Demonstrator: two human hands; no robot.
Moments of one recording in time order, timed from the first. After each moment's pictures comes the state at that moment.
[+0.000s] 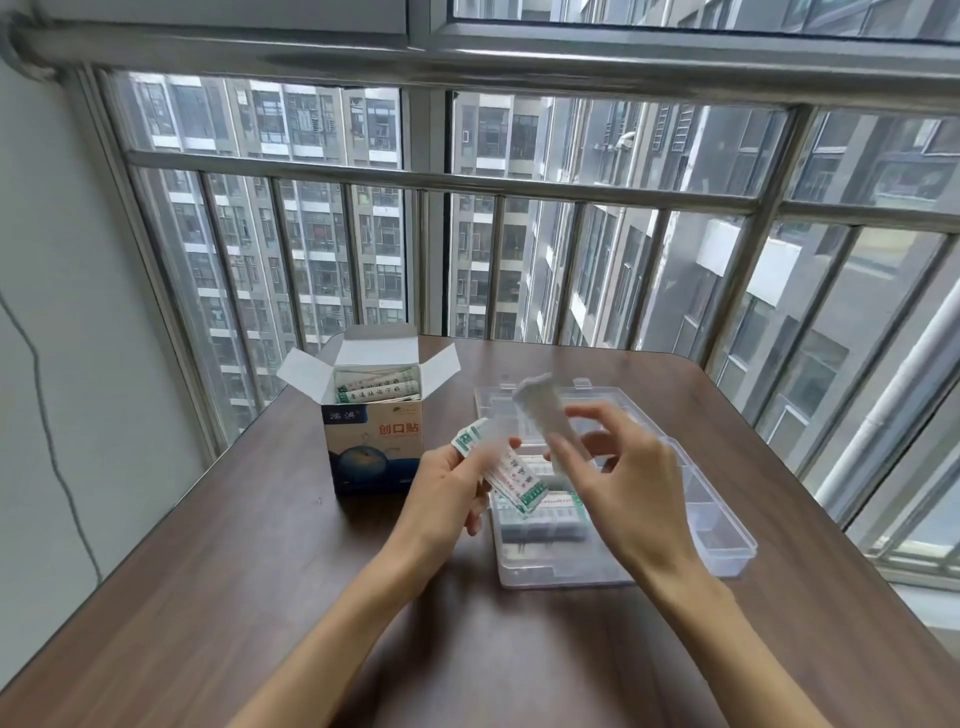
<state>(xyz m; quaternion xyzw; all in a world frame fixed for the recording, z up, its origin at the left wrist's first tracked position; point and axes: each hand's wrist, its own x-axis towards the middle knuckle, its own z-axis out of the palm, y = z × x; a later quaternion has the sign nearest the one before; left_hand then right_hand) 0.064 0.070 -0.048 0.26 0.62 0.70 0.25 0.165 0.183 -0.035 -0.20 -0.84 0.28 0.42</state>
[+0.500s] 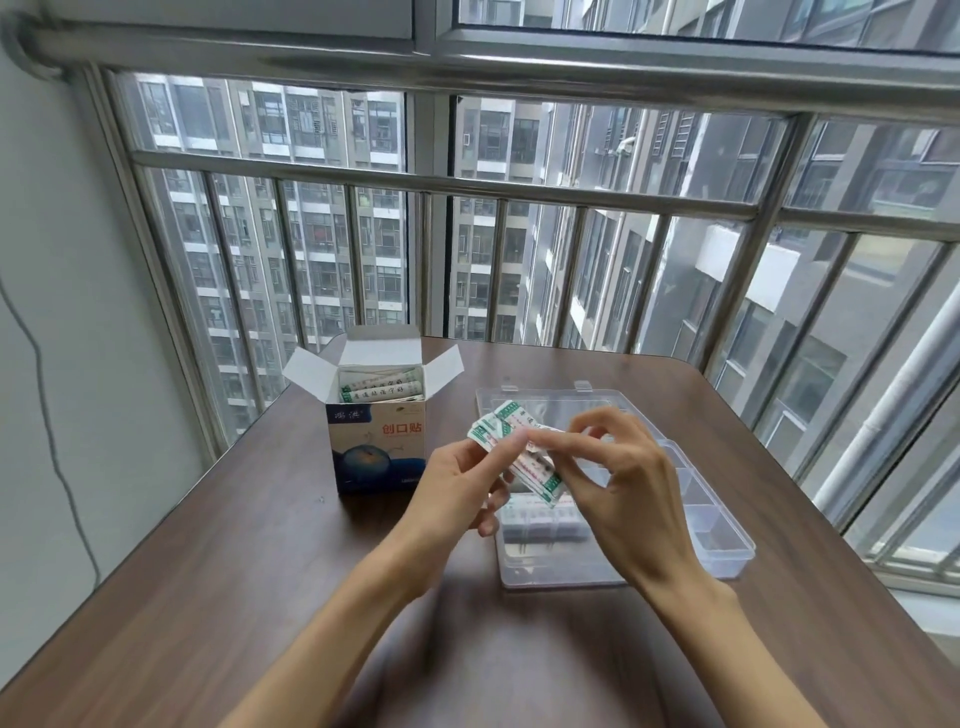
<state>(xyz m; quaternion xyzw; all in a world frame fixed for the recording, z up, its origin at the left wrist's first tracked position) 0.066 0.067 -0.043 0.27 0.58 0.70 0.31 0.165 0.192 -0.044 -0.10 -0.88 0.14 0.45</state>
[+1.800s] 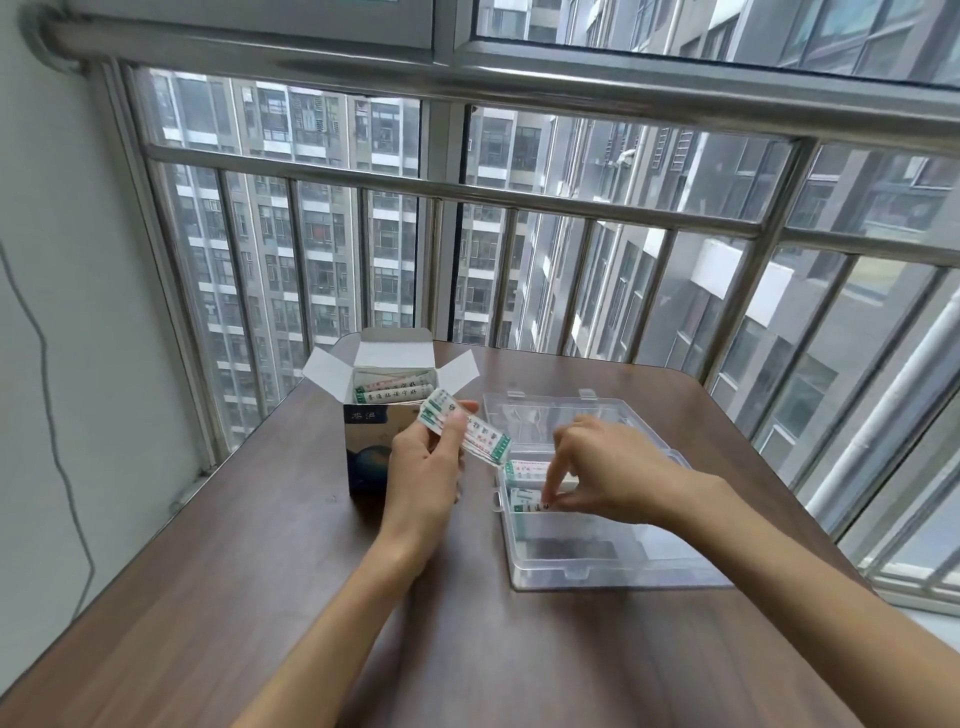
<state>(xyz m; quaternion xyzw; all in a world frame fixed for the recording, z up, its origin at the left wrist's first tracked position) 0.045 0.063 -0.048 0.23 0.60 0.76 0.10 0.141 0.201 0.003 -0.07 -1.00 -0.02 0.02</state>
